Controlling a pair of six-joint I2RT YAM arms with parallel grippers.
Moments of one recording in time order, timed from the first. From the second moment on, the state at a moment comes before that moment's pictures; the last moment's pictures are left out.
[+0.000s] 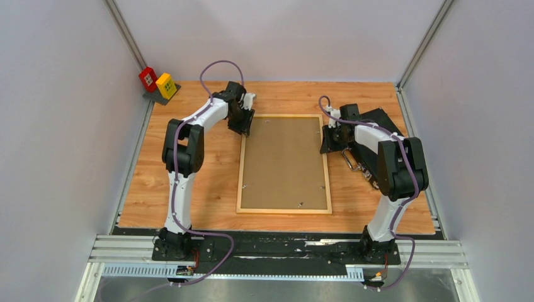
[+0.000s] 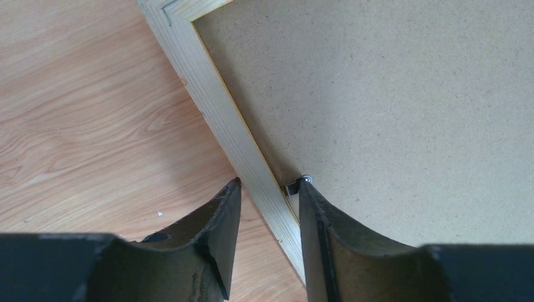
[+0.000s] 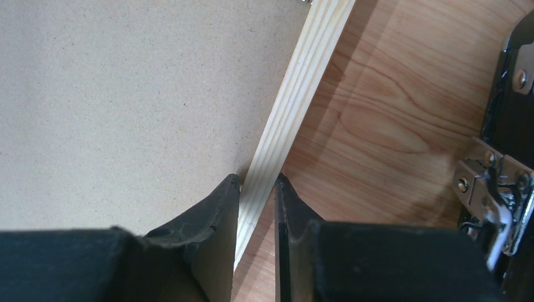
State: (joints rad) left arm -0.33 2.26 1.83 -0.72 0.20 0.03; right arm 0.13 1.86 1.18 -0.41 -0.36 -0.05
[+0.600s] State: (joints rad) left arm -0.33 2.10 1.65 -0.75 0.21 0.06; right arm 0.13 1.86 1.18 -0.41 -0.36 -0.04
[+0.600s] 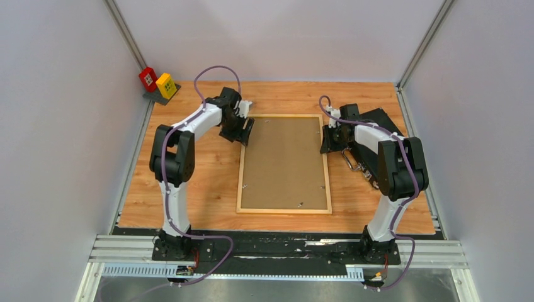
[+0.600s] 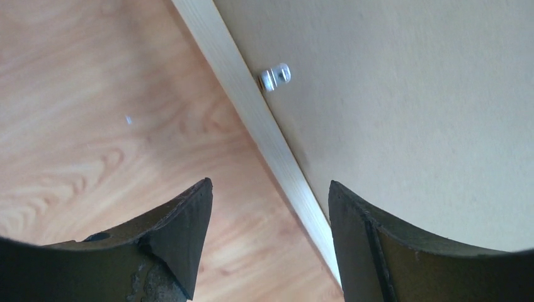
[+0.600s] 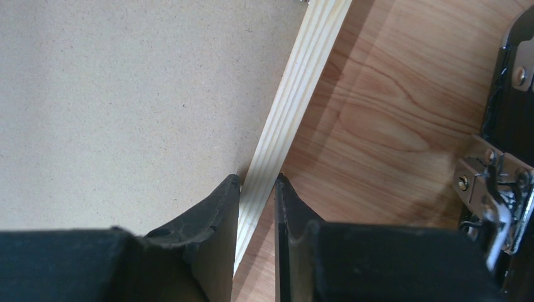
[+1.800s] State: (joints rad) left arm -0.33 1.72 1.17 -0.72 0.33 0.24; right arm 0.07 1.95 1.26 -0.35 -0.39 0.28
